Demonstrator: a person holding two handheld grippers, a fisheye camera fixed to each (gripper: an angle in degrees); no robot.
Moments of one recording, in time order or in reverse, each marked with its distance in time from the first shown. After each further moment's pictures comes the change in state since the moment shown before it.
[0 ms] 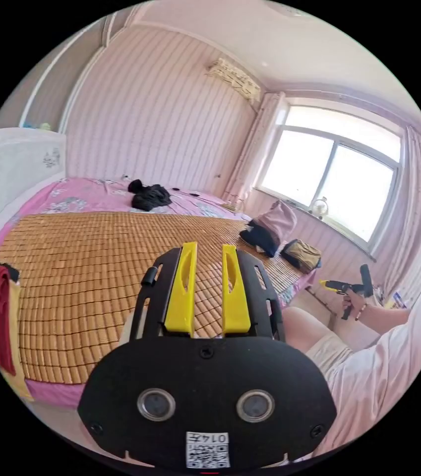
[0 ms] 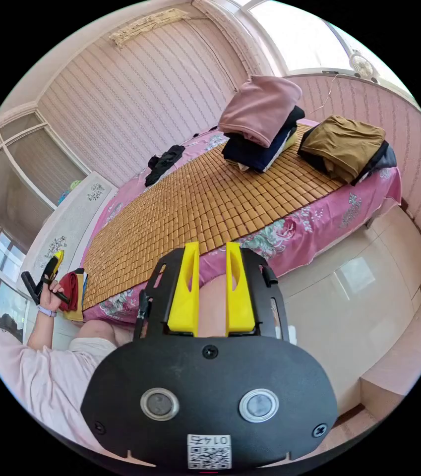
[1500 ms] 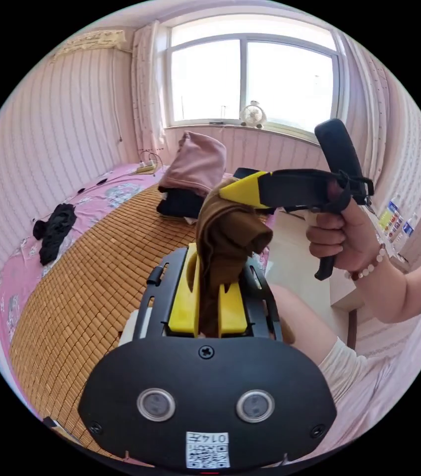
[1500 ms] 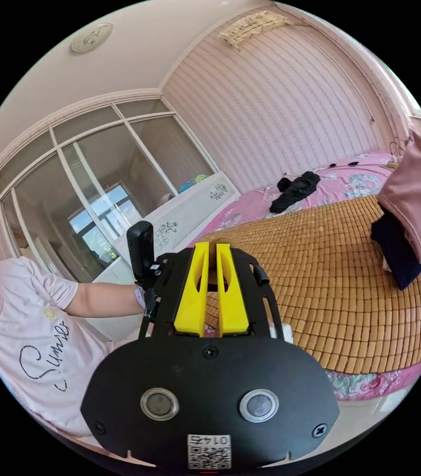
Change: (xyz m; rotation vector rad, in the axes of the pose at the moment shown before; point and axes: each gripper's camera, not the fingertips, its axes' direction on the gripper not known) left arm 0.270 -0.049 0.282 -0.338 0.118 0.489; right arm -0.078 -0.097 -0.073 0.069 -0.752 -0.463
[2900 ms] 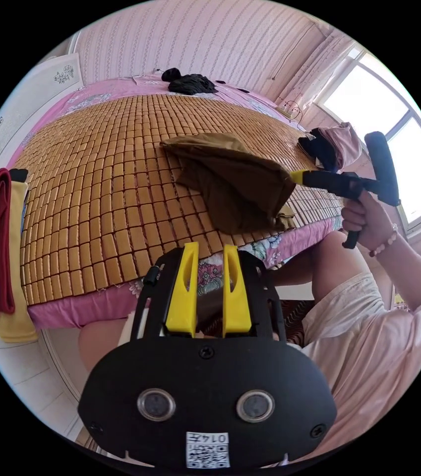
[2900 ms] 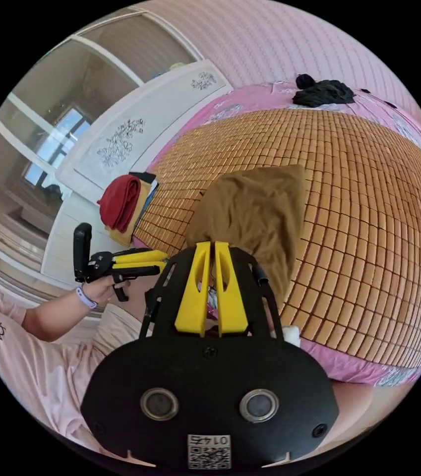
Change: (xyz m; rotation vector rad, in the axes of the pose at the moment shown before) left arm -0.260 0.357 -0.190 -0.308 -0.135 -0.713; right arm 0.025 0.033 0.377 -0.548 0.171 0.160
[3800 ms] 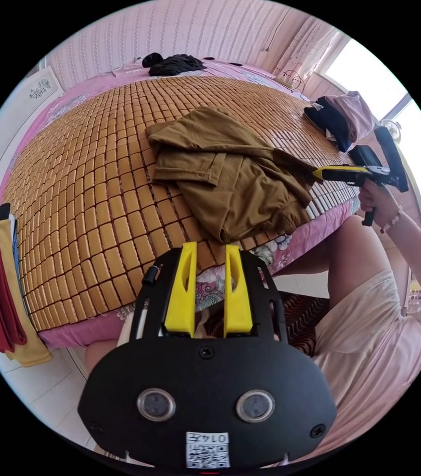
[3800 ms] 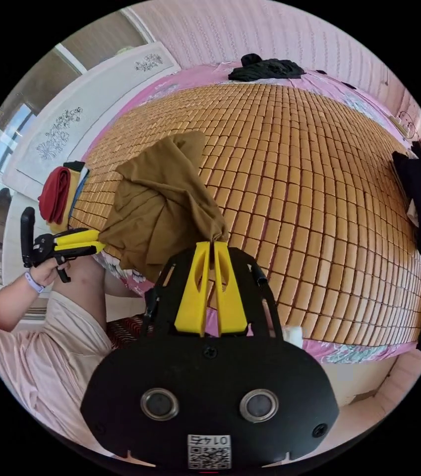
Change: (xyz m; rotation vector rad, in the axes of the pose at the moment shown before) left arm -0.004 -0.040 0.000 -0.136 -0.091 0.085; right arm 0.142 -0.015 -0.017 -0.112 0.252 0.080
